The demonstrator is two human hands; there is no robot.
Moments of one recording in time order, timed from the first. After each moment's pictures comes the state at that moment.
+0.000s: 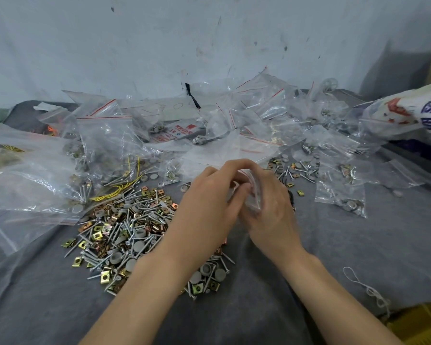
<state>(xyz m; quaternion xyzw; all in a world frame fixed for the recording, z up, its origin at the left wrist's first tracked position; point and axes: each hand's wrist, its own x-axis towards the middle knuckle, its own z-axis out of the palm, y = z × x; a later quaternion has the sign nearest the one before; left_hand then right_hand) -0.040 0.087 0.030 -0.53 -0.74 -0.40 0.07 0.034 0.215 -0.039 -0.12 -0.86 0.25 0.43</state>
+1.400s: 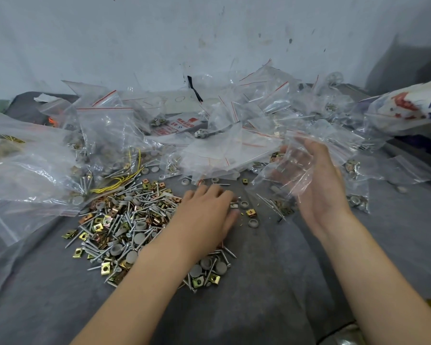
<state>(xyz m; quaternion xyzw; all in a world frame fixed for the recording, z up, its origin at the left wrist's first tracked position) -0.061 0.088 -0.005 -0.54 -0.83 -0.08 0.03 0.052 0.245 0.022 -0.23 -0.45 0.75 0.42</state>
